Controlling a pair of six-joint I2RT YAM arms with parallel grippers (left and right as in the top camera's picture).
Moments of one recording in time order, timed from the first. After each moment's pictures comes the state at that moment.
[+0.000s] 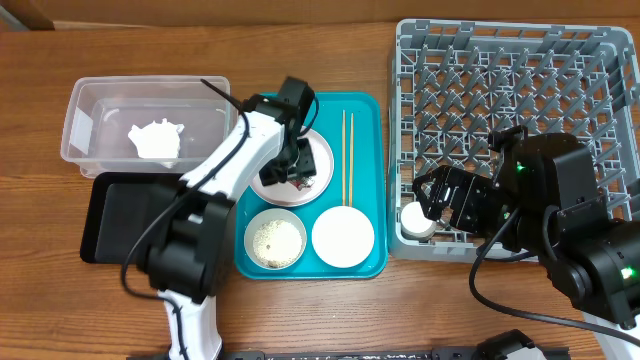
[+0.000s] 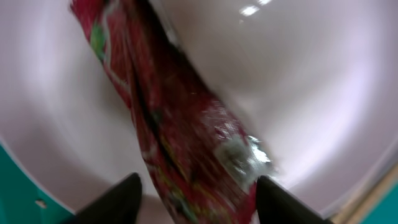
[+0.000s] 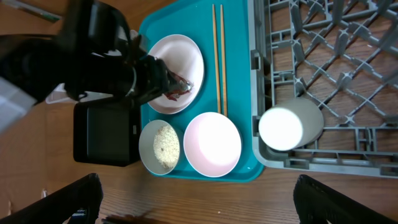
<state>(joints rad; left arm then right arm) -0.37 2.05 1.52 -1.00 0.02 -0.61 0.35 1.05 1.40 -1.24 -0.22 0.64</state>
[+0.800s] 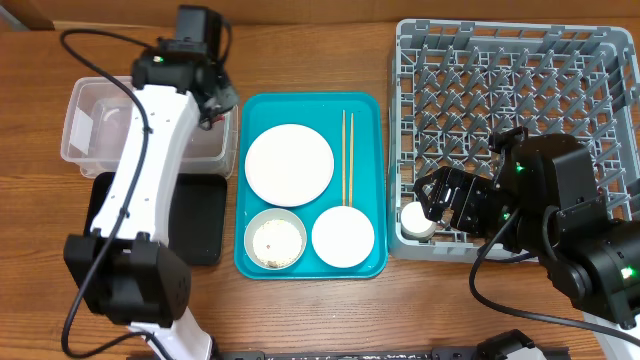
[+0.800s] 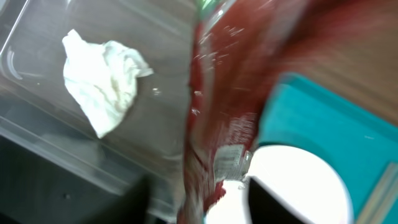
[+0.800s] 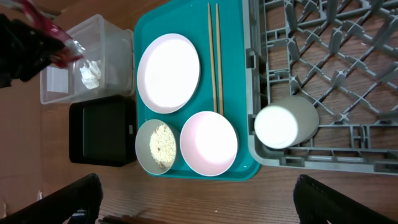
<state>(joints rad) -0.10 1.88 1.81 -1.12 -0.21 -0.57 0.35 1.05 1.40 -1.25 -0.21 0.64</state>
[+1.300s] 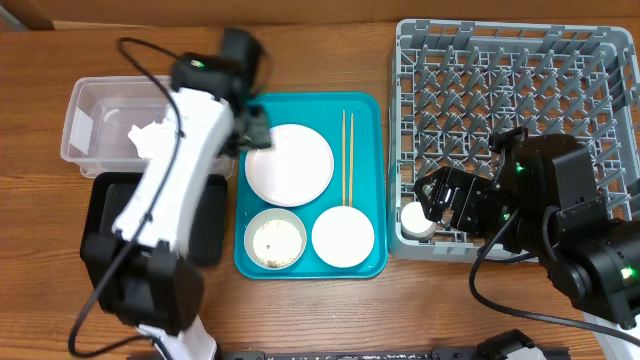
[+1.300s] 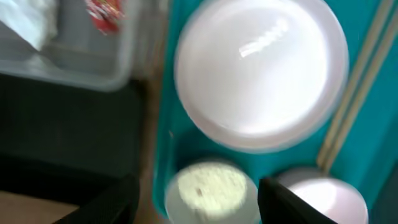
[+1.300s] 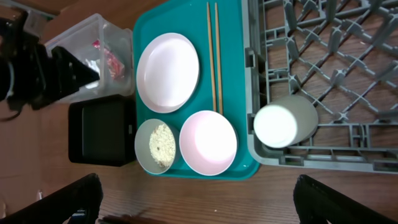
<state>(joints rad) -0.31 1.84 1.79 -1.41 -0.11 -0.47 0.35 1.05 1.40 -1.25 -0.21 0.64</state>
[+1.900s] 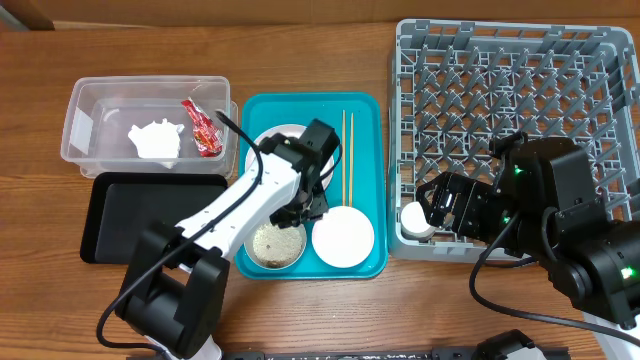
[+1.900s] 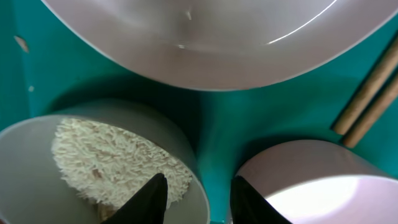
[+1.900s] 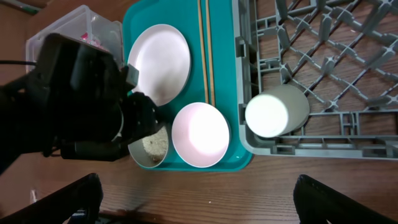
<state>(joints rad) -0.54 1.81 1.27 -1.05 0.01 -0.81 0.35 1.05 1.40 -1.29 -0.20 0.64</state>
